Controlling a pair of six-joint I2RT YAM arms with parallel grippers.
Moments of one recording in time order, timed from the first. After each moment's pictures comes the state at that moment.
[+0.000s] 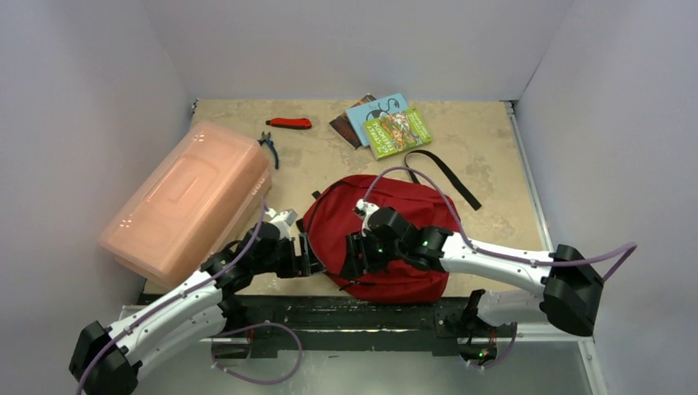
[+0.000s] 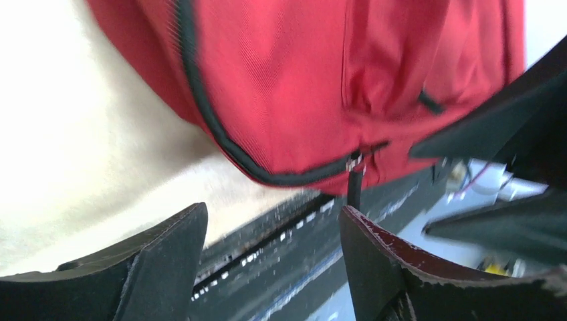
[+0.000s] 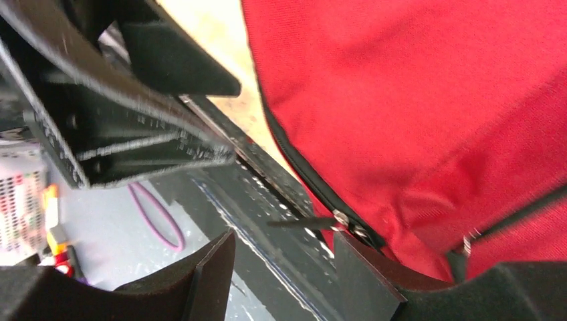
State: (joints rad) left arm -0.68 0.69 0.35 -0.35 0.22 -0.82; right arm 1.04 1.26 0.76 -0.25 -0.22 0.75
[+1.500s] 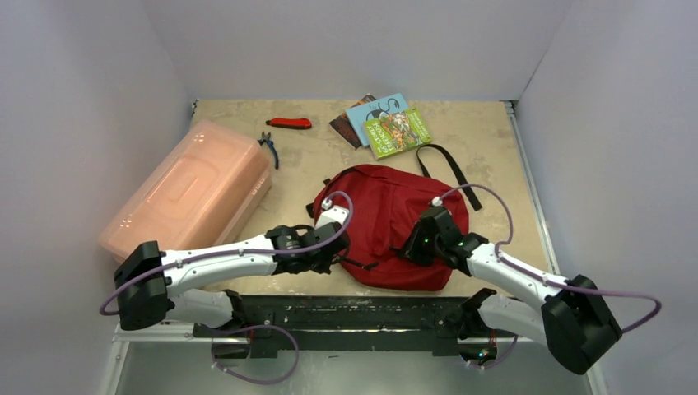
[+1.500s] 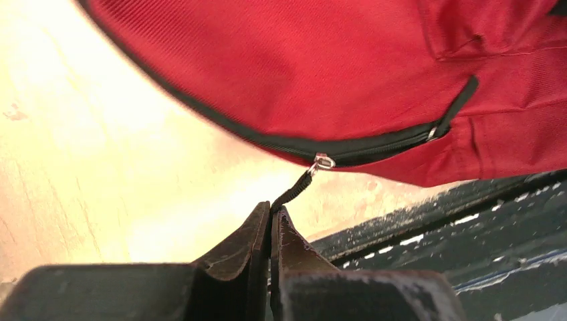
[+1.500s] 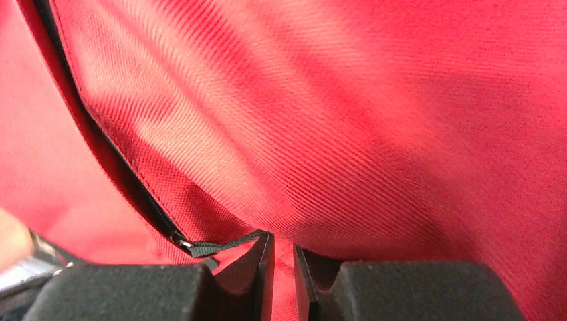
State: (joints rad) left arm -1.16 1.30 0.85 -0.69 -0.37 -0.67; right arm 0.65 1.10 0.42 -0.27 -0.08 0.98
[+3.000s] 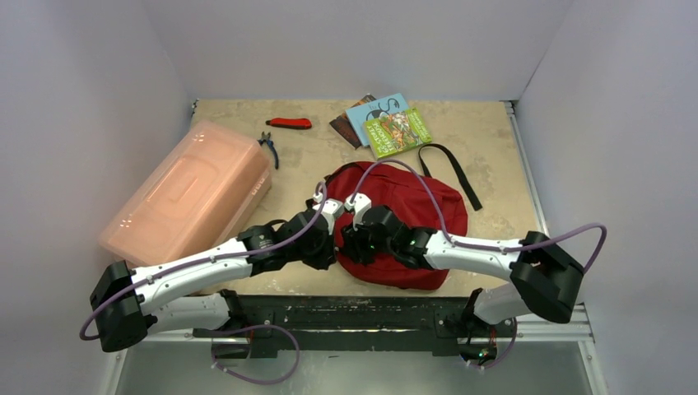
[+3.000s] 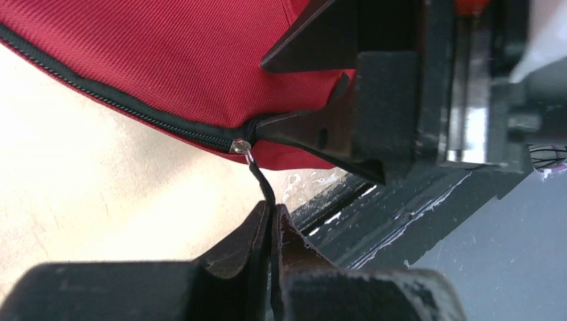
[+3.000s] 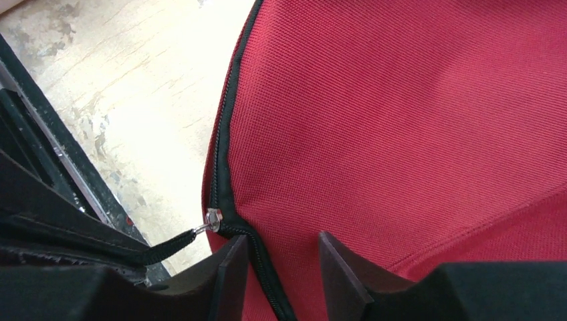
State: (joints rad) left arm -1.02 1.10 0.75 -0.49 -0.05 -0.59; right arm 1.01 1.37 0.70 0.02 0.01 0.31
